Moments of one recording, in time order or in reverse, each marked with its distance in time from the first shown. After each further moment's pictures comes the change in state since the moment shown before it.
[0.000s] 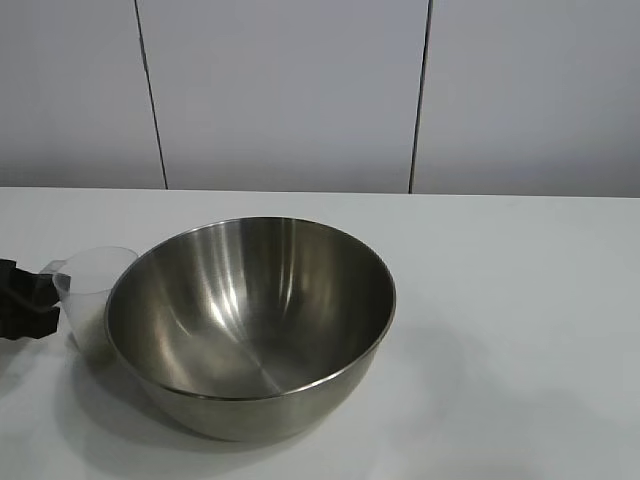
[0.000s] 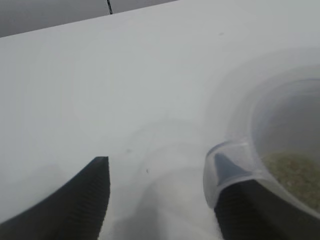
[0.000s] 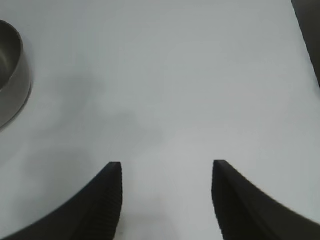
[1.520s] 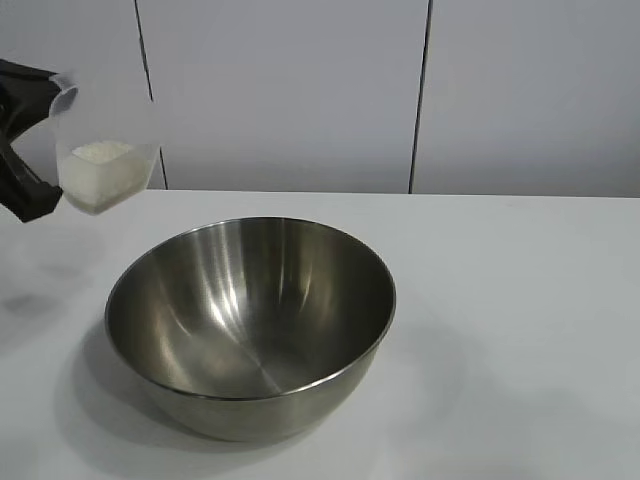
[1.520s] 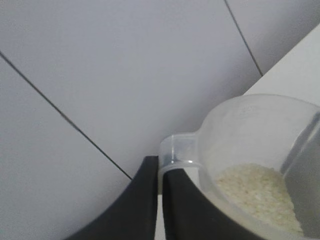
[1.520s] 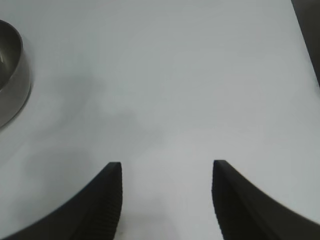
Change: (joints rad) left arm -0.614 -0.644 0.011 -0.561 0.357 1.232; right arm 0.000 0.000 0.000 0.000 0.000 0.000
